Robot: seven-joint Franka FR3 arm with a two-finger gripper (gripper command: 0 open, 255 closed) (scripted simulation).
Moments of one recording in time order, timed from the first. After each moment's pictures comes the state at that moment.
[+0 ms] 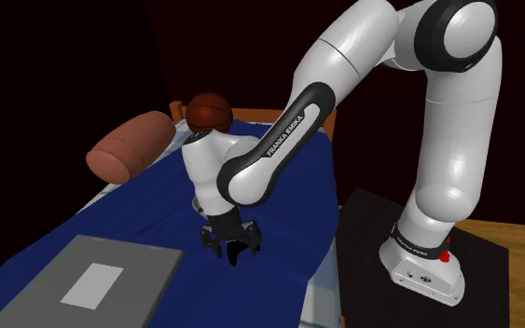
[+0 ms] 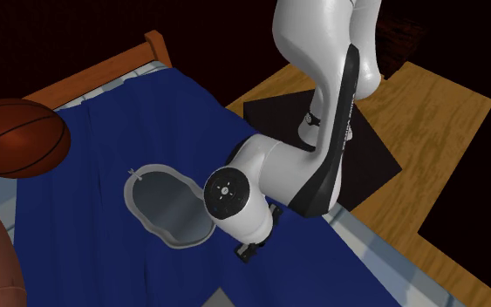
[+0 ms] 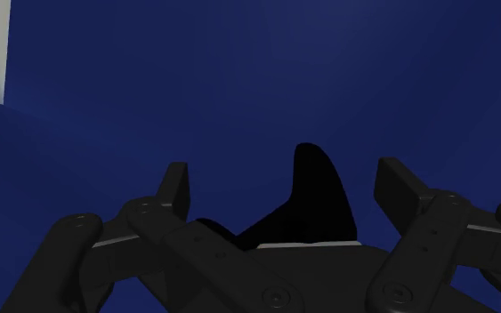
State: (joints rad) arm 0.02 0.26 0.75 -2.18 0.00 2.23 1.71
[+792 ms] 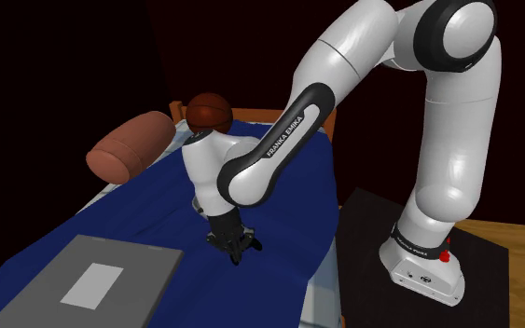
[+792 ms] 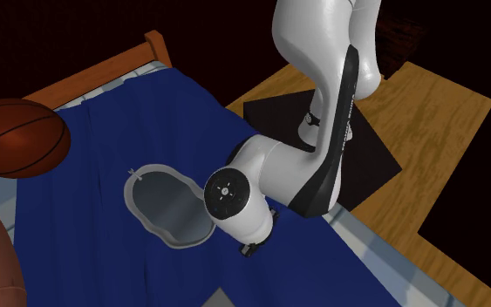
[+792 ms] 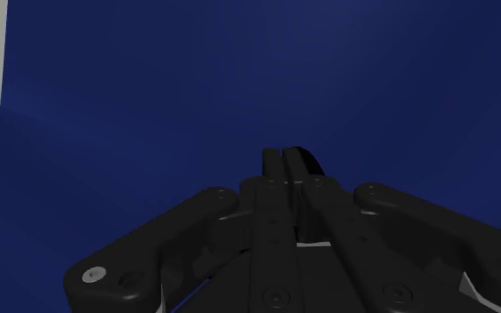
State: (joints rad) arm 0.02 0.26 0.75 -2.19 0.00 2.23 1.71
